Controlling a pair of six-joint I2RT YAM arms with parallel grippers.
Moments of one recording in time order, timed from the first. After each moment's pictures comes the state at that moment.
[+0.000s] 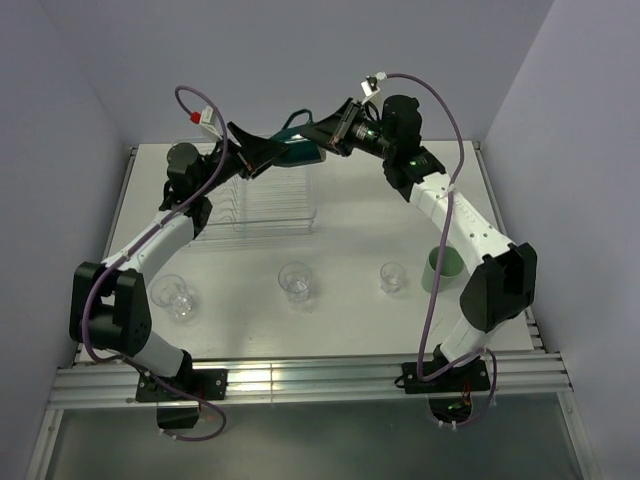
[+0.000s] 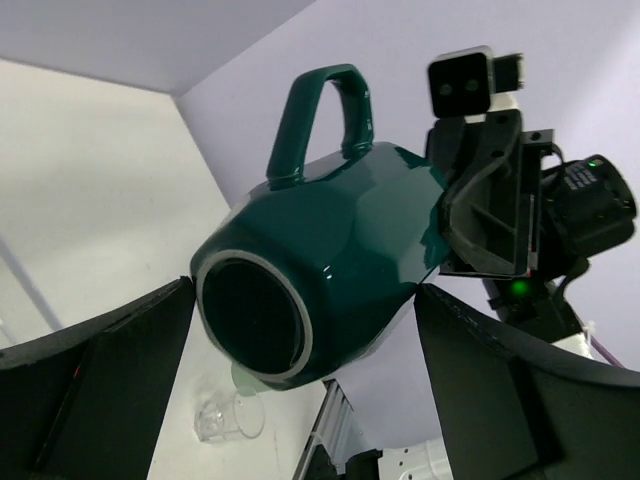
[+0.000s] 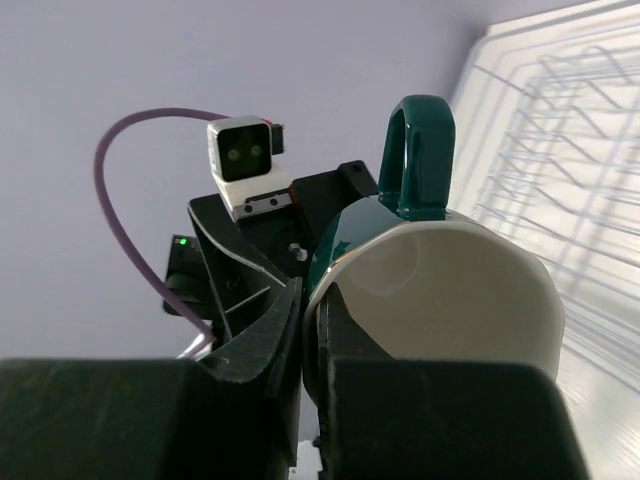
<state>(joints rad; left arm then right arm) -0.25 1.54 1.10 0.58 0.66 -1.12 0.42 1.65 1.59 0.00 -0.54 1.04</state>
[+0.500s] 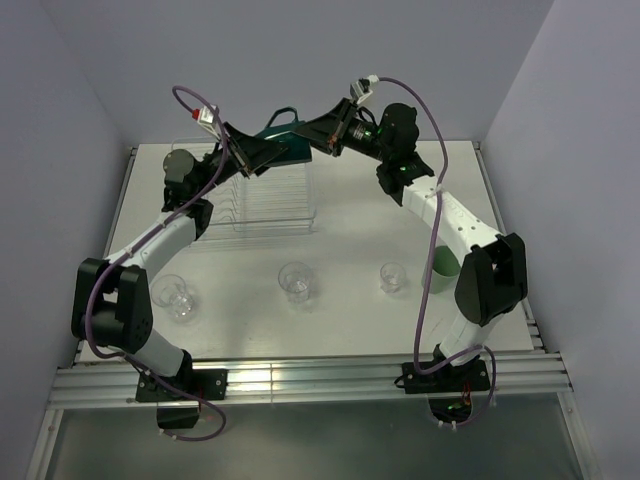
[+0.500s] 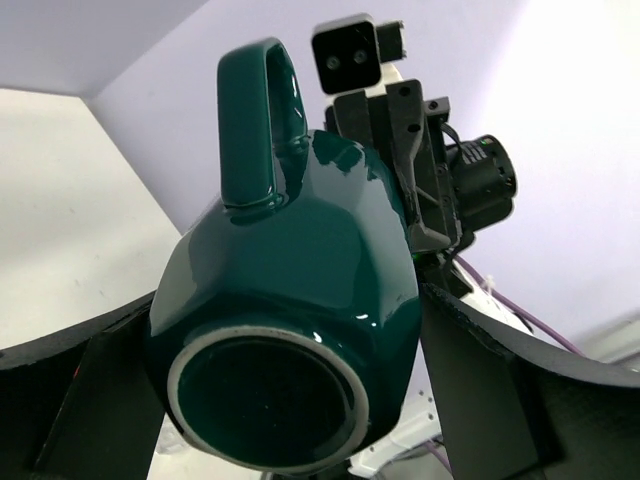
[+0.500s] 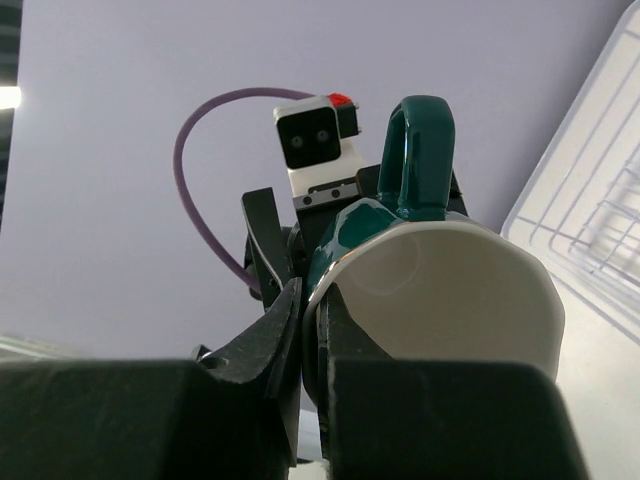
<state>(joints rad) -0.24 1.56 1.07 0.84 0.75 -1.26 0.42 1.70 1.51 0.38 -0.69 1.31</state>
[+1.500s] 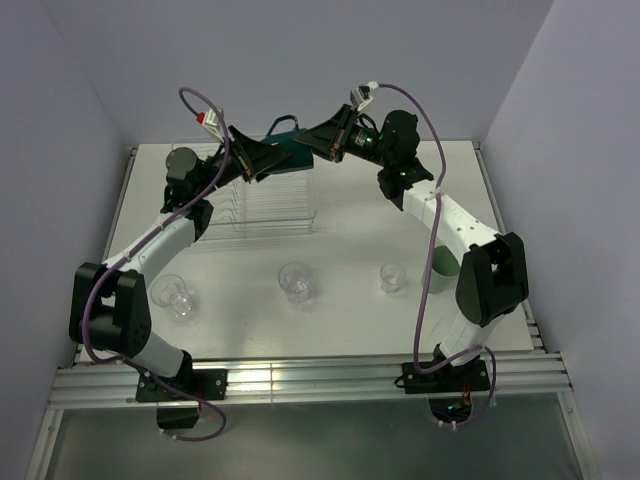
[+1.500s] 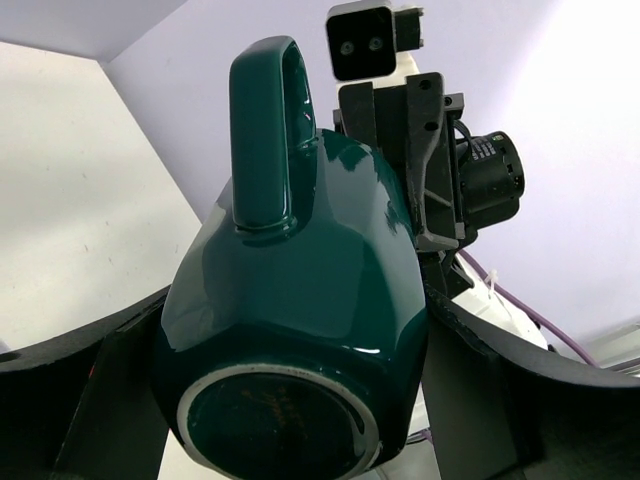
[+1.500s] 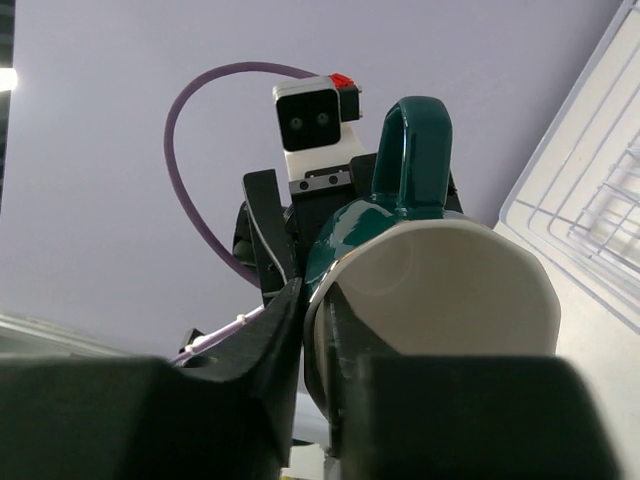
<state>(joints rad) -0.25 1.53 1.07 0.73 0.76 -1.23 0.40 1.70 1.44 0.46 -0.75 1.33</state>
